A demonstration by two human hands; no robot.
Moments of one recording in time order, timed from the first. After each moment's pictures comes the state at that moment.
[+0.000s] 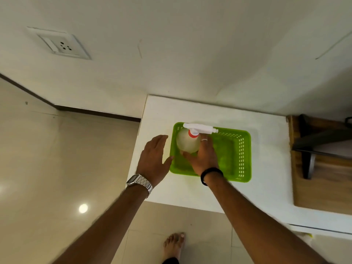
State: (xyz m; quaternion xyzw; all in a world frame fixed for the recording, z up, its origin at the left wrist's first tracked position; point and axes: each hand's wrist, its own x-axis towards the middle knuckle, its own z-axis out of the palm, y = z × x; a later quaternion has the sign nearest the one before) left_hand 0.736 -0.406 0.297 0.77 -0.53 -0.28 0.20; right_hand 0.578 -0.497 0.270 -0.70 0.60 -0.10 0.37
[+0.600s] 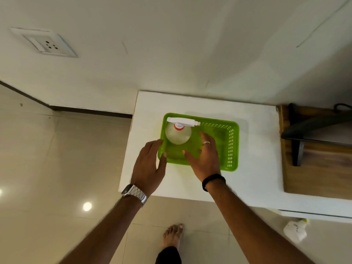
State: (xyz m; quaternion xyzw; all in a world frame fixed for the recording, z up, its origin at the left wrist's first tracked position) left_hand 0.703 -0.380 0.315 0.76 -0.53 -0.23 0.28; right_hand 0.539 -0.471 0.299 -0.66 0.61 -0.17 0.41
